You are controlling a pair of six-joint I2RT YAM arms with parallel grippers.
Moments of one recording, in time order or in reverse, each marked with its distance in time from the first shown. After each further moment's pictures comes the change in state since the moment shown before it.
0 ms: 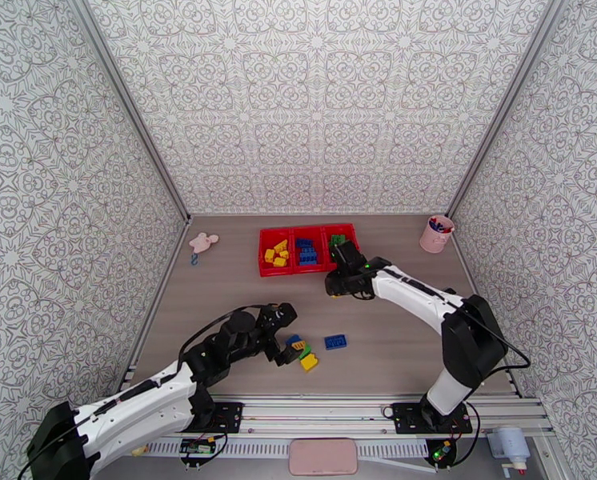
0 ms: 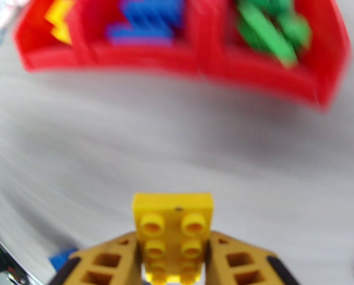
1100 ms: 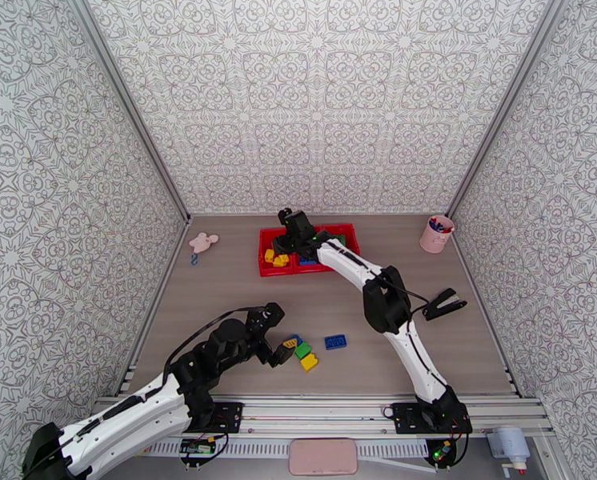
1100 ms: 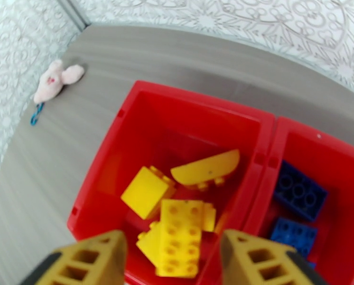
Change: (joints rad) left arm 0.000 -0.151 -0.044 -0.095 -0.098 -0.090; right arm 0.047 0.694 0.859 0.100 -0.031 -0.077
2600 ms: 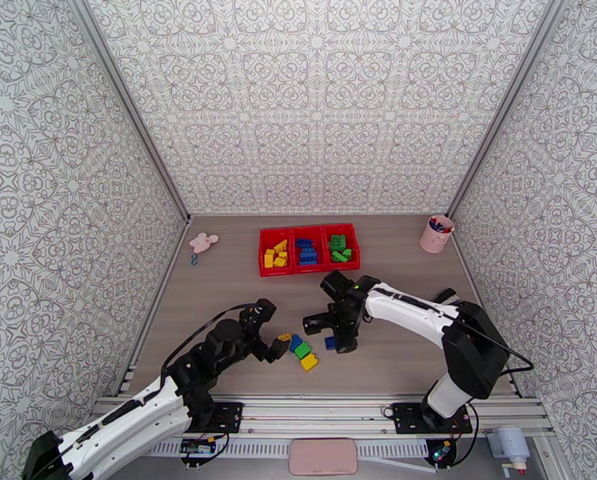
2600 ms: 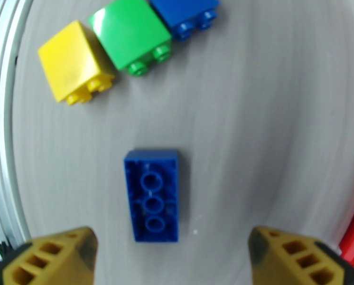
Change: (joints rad) left arm 0.053 -0.033 -0.025 -0.027 -0.052 -0.079; right arm 0.122 -0.767 -1.084 -0.421 -0.103 -1.210
